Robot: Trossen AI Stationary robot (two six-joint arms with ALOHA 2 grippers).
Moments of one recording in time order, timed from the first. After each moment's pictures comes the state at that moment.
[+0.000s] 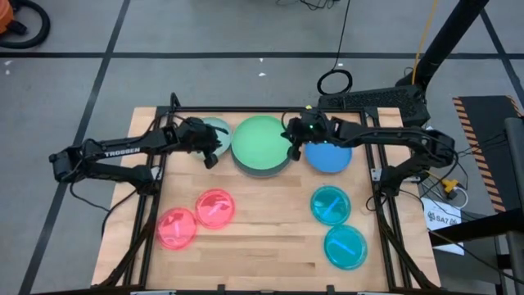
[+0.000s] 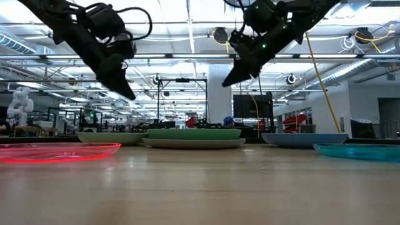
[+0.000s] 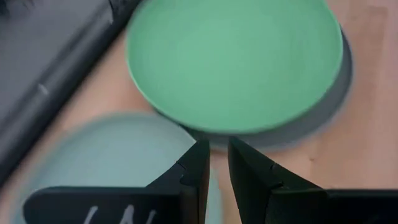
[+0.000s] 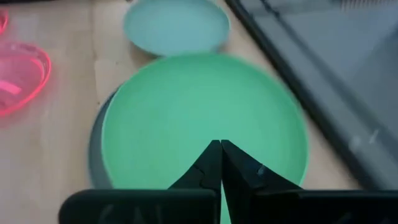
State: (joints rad) left arm 0.47 1.09 0.62 -0.26 0.00 0.12; right arm -0.37 1.45 0.92 -0.11 0.00 -0.04
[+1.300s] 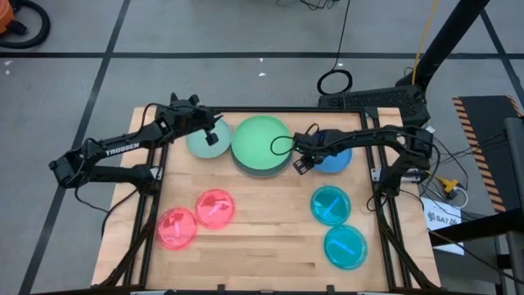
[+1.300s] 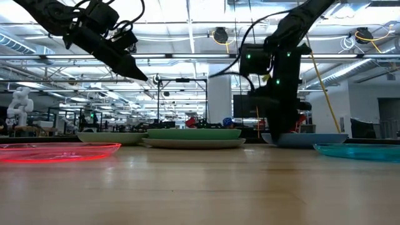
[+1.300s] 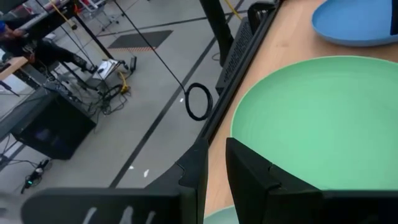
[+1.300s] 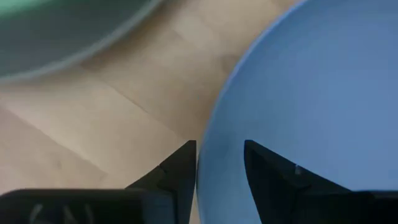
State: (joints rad) left arm 0.66 1.09 0.62 0.08 -0.01 0.44; right arm -0.31 1.67 0.93 -0.69 0.13 0.61
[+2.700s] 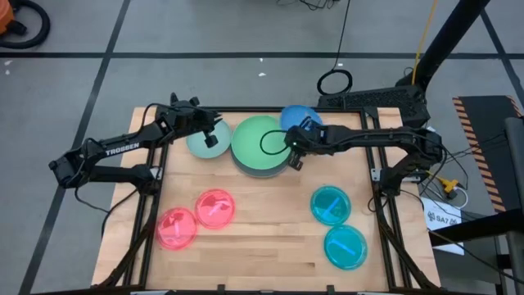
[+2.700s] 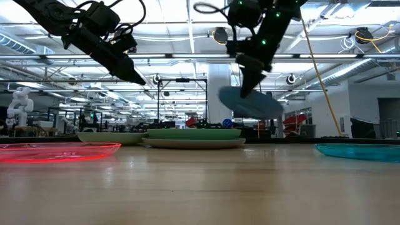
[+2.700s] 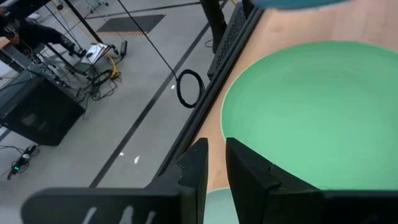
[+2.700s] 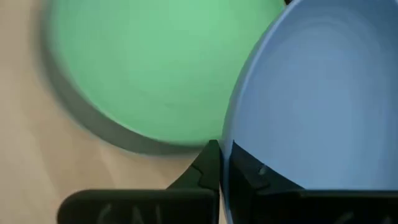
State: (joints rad) left arm 0.66 1.09 0.62 0.02 0.00 0.40; right arm -0.21 1.57 1.15 -0.64 0.33 0.09
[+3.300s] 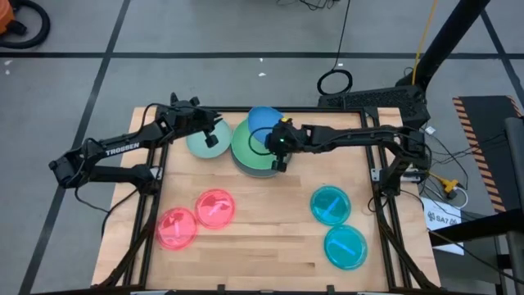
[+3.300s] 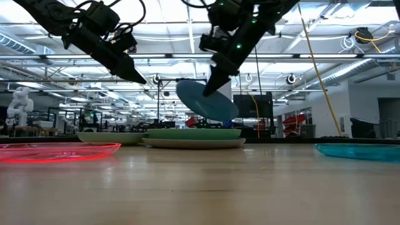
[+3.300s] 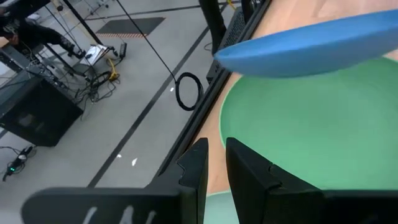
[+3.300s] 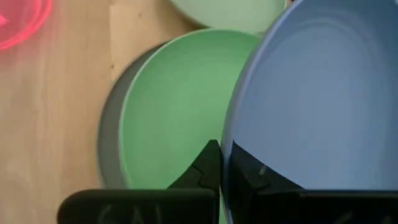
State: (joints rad) left arm 0.66 1.09 0.62 0.03 0.01 0.39; right arm -0.21 1.74 1.26 -0.36 0.15 -0.20
